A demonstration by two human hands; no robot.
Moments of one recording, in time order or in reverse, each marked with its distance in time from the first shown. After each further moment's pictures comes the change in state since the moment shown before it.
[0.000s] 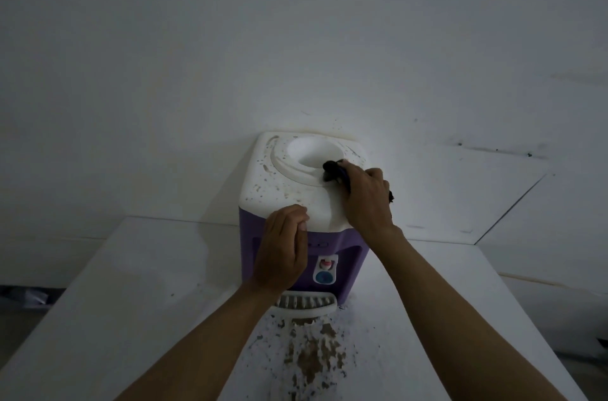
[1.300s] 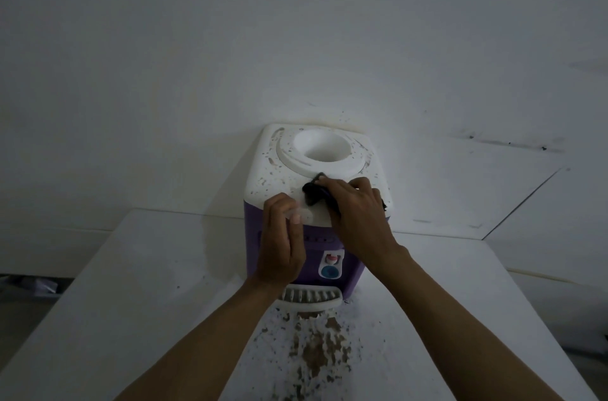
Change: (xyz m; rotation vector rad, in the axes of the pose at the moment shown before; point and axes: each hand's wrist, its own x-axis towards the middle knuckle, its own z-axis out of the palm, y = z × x) left_hand 0.005 0.006 -0.007 -0.197 0.143 -0.138; right_hand -0.034 -0.024 -0.002 0.027 -0.072 -0.246
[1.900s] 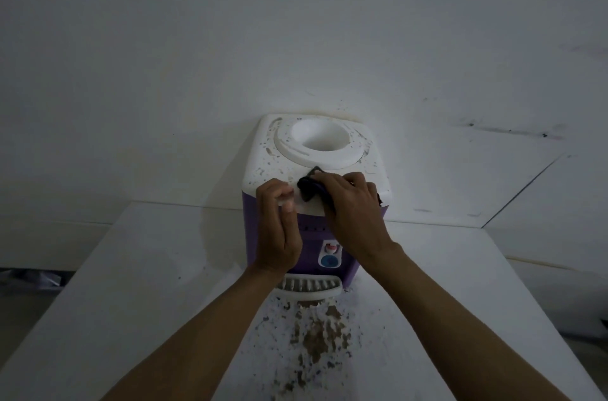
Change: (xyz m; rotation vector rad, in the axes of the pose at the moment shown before) left_hand 0.004 0.002 -0.001 -0.057 0.043 -0.024; right_hand -0.008 -0.010 0.000 -0.017 0.016 0.022
